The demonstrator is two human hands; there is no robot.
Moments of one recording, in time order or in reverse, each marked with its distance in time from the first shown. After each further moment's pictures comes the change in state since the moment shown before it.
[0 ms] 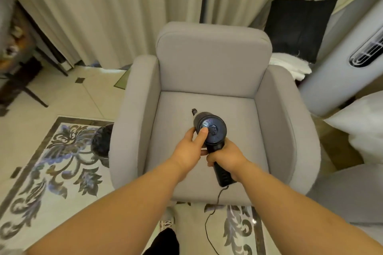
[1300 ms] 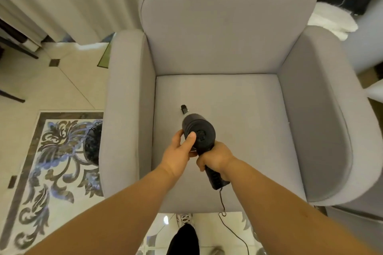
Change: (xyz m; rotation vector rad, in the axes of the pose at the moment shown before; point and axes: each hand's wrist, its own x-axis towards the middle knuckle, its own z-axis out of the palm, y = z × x) left_hand 0.171 -0.028 -0.086 -0.012 0.025 -0.230; right_hand 0.180 -0.021 0.065 -0.067 -0.106 0.329
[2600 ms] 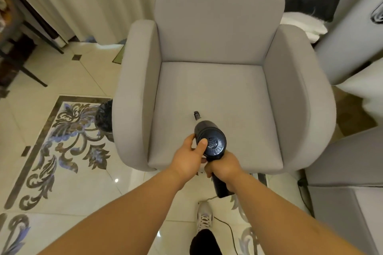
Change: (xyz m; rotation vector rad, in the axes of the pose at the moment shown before) left_hand -0.180 -0.124 0.075 0.113 0.011 0.099; right_hand -0.144 0.189 0.033 0.140 0.117 -0.107
